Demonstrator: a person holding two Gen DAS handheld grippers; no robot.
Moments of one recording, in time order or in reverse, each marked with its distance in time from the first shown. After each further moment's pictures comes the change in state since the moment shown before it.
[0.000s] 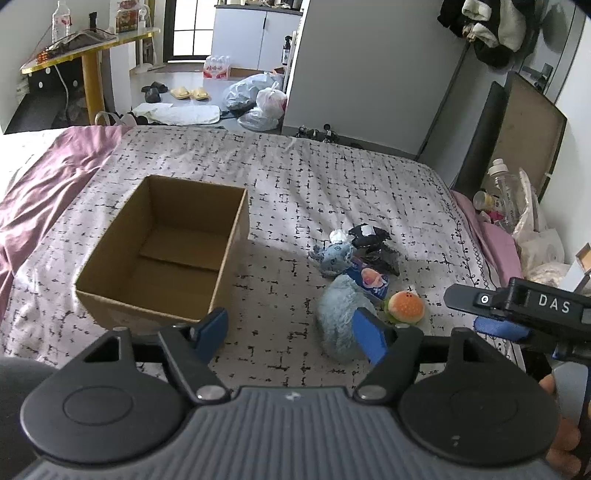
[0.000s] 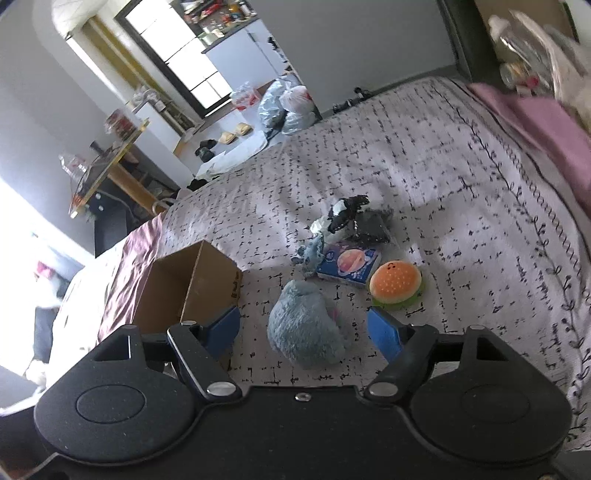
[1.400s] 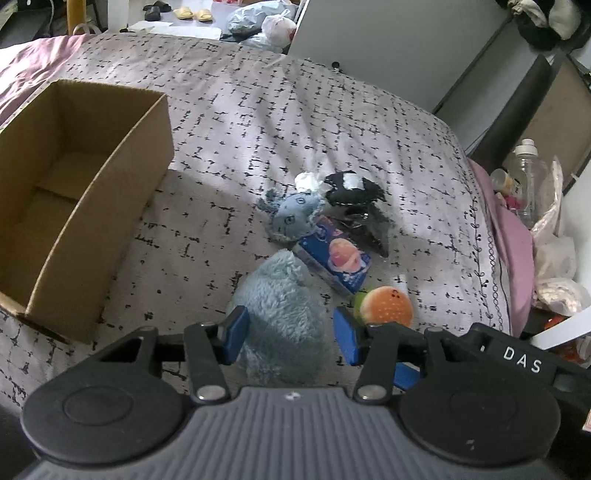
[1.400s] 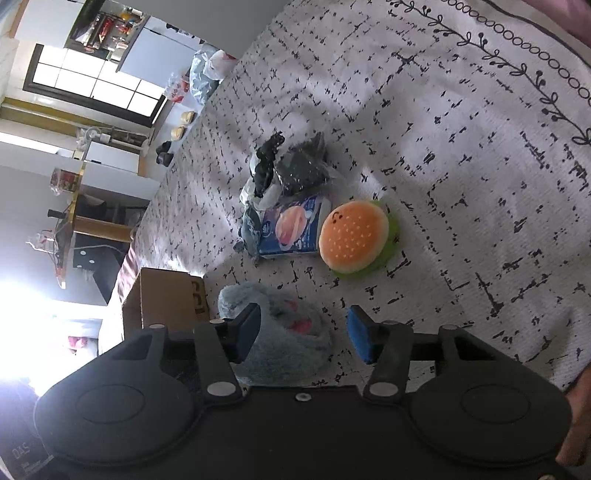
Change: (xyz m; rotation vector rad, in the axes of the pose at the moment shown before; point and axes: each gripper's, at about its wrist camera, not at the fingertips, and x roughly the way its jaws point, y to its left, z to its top) left arm 0.135 -0.048 0.011 -0.159 0.216 -0.044; right arm 0.089 -0.084 0.000 0.408 0.183 0.063
